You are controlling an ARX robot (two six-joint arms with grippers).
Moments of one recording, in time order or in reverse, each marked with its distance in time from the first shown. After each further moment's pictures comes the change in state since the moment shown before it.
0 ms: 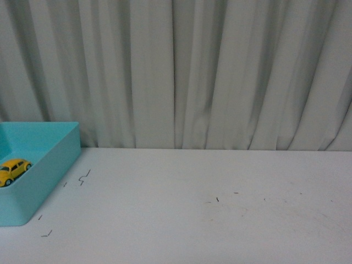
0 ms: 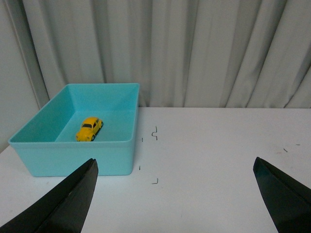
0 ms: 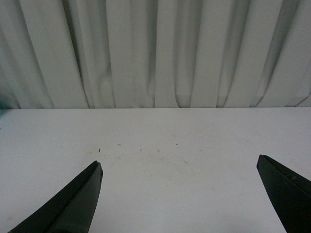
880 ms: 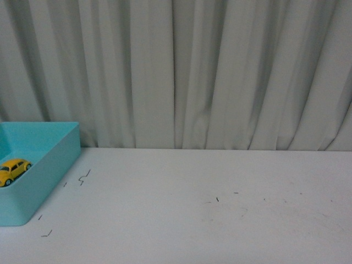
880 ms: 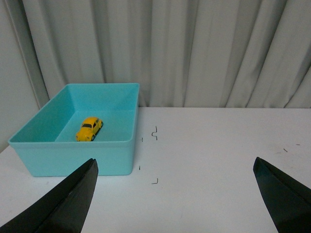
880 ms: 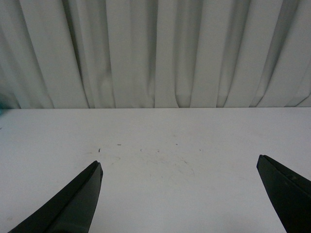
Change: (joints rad) left arm 0.000 0.000 0.000 0.000 0.000 0.000; right arm 0.000 0.000 0.000 0.000 0.000 0.000
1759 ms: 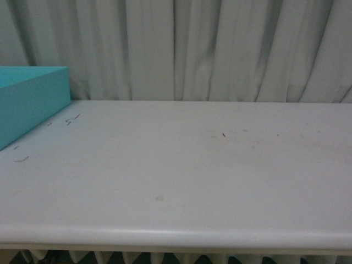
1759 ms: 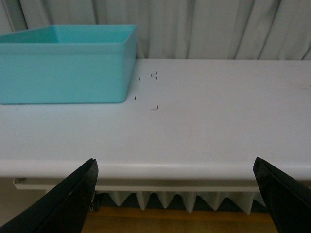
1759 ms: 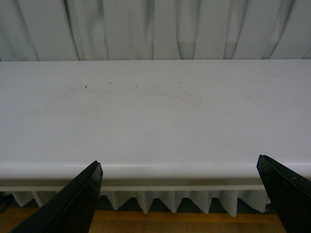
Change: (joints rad) left arm 0.000 0.000 0.000 -0.001 0.000 0.000; right arm 0.000 0.000 0.000 0.001 0.000 0.000
